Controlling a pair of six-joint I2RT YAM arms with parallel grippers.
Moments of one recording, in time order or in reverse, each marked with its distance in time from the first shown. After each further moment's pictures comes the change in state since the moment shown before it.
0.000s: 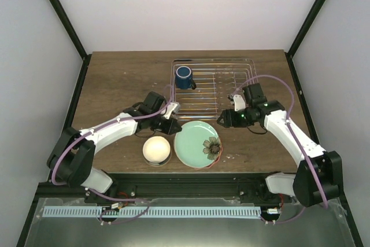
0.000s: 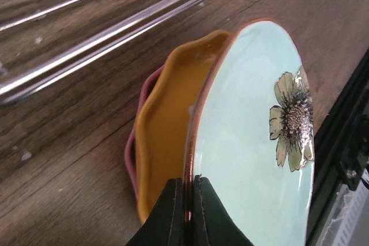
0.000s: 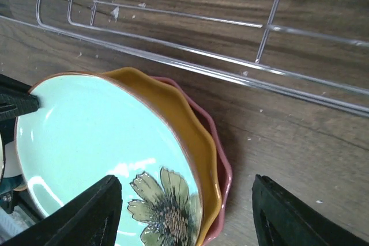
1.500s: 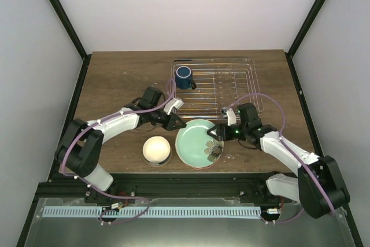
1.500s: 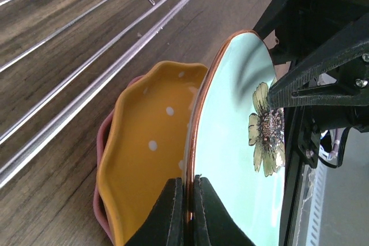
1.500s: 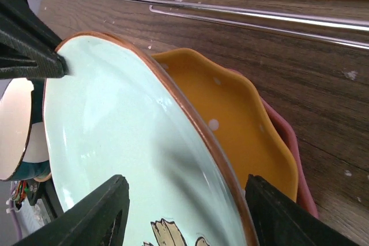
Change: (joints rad) left arm 0.072 0.103 0.032 0.130 0.289 0.152; right arm 0.112 -0.105 -0.400 0.555 -0.150 0.164
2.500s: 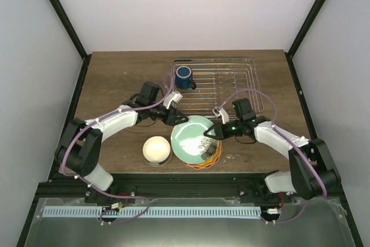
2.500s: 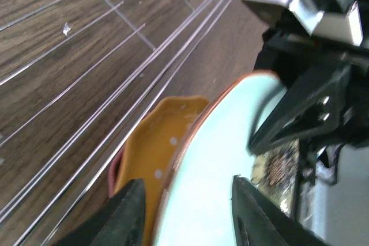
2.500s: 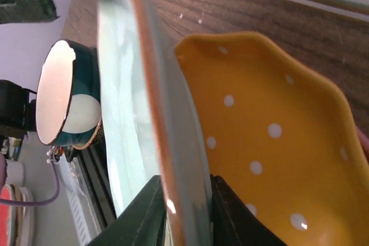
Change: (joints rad) left arm 0.038 0.005 0.024 0.053 0.023 0.016; right arm -0.004 0.169 0.090 -0.045 -0.213 -0.138
